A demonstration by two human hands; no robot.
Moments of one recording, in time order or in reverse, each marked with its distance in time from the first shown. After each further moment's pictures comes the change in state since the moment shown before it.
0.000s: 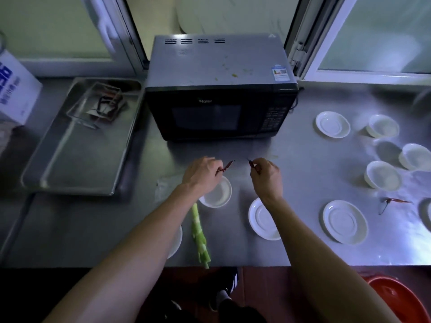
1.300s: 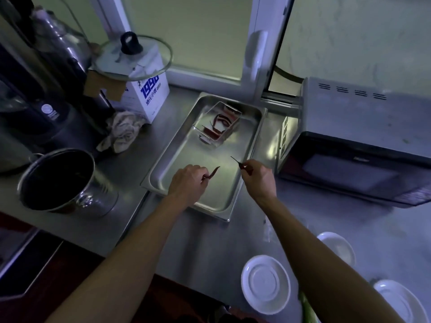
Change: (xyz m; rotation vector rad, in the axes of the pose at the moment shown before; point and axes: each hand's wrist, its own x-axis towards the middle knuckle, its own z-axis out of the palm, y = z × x) left_hand -0.124 -0.338 -0.156 0.011 0.194 -0.379; right_hand -0.012 -0.313 0.247 0.049 -0.231 -0.414
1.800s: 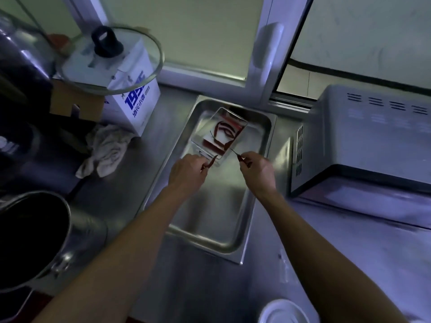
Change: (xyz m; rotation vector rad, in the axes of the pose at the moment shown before) left_hand 0.144 -0.056 0.004 -0.059 -0.047 -0.046; right_hand 0.126 -0.010 0.050 0.016 -0.010 0.022
